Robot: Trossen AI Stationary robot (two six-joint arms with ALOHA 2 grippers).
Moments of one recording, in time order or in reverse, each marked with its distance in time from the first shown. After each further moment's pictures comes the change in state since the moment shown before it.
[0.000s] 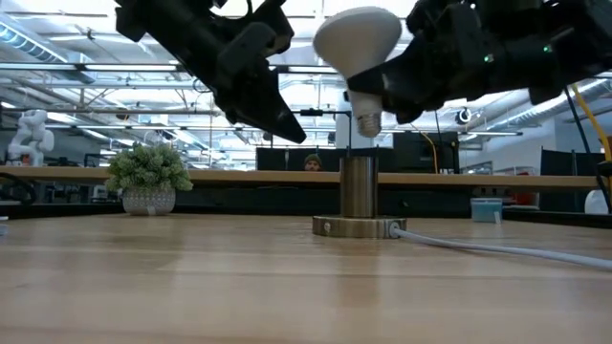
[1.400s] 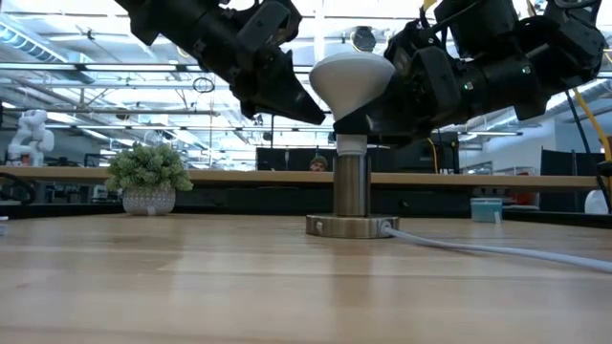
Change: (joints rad) left arm 0.031 0.001 0.000 0.128 0.061 0.030; right arm -0.031 0.115 0.052 -0.060 0.004 0.048
